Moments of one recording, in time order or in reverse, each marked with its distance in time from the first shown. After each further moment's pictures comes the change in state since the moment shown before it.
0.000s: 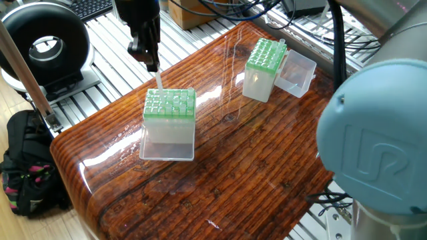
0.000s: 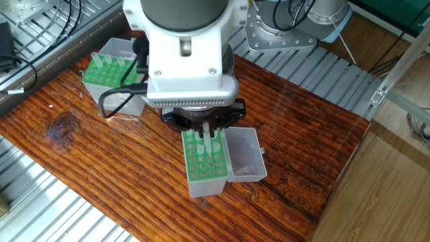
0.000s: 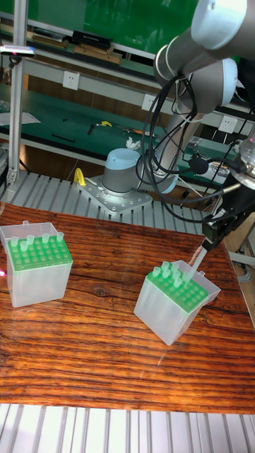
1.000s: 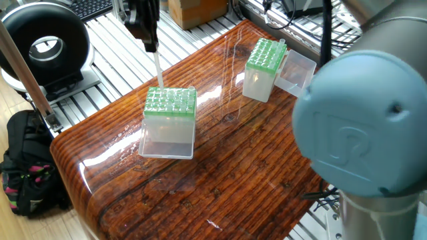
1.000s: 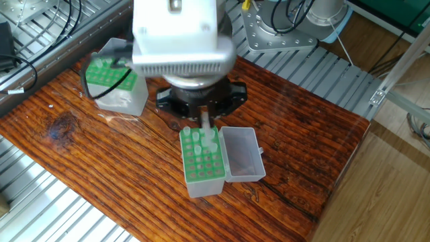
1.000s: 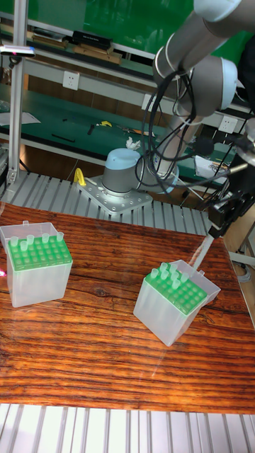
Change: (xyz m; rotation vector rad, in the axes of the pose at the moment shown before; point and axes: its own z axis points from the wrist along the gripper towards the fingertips) arm -0.005 -0.006 -0.039 0.028 -0.079 -0.004
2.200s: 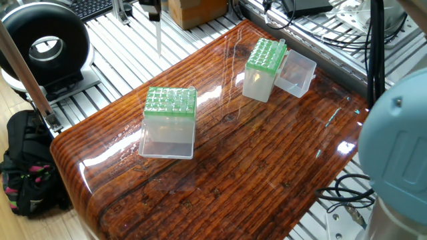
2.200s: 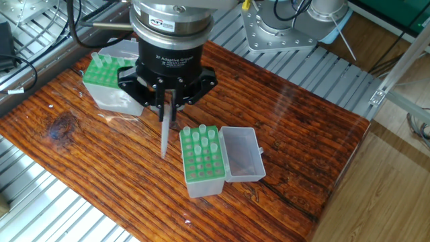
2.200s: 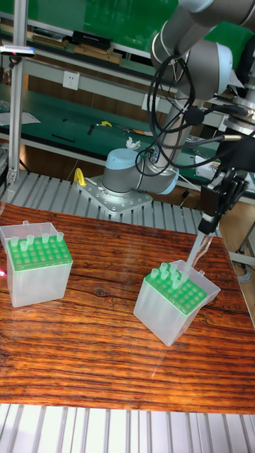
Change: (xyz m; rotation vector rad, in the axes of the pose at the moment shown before) arm 0.004 -0.041 -0.025 0.157 -0.110 -0.050
